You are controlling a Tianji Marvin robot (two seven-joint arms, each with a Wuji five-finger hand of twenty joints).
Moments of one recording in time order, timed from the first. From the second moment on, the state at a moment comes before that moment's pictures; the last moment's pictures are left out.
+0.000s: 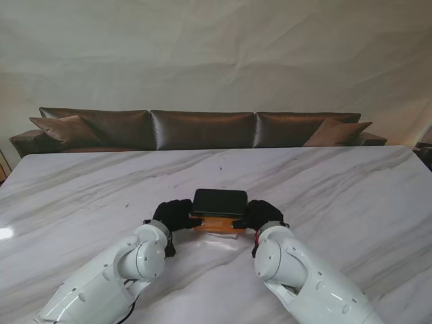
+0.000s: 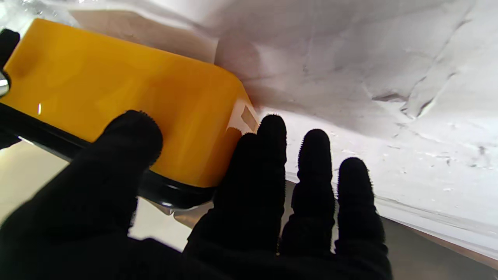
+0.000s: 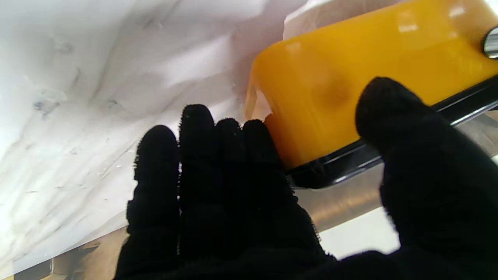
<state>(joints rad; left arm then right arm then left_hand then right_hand) 1.26 -1.15 -0.80 -1.37 0.55 0.29 0.09 -1.35 -1.16 0.87 -1.54 -0.54 0.61 -0.10 0.51 -0.42 0.55 -0.10 0.52 0.20 0.70 0.43 0.74 0.06 0.66 0.49 0.50 0.14 0.65 0.68 0.17 0.10 0.69 0.69 0.43 -0.72 0.90 0.00 0.69 0.28 0.69 0.47 0.76 0.20 0.70 0.58 0.80 0.14 0.72 0.56 0.49 0.14 1.24 0.56</state>
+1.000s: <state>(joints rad) 1.31 -1.16 -0.88 -1.46 0.49 0.30 0.11 -1.42 -1.19 0.98 -1.65 -0.40 0.63 -0.13 0.43 -0.32 0.45 -0.10 0.89 0.23 0.96 0.79 1.16 0.13 1.04 0.74 0.80 0.16 0.95 0.86 0.41 0.15 0.69 0.71 0.37 -0.78 1.04 -0.13 1.01 0.13 1.19 0.53 1.14 0.14 0.95 0.89 1.11 0.18 1.01 0.67 0.72 0.22 1.51 0.56</state>
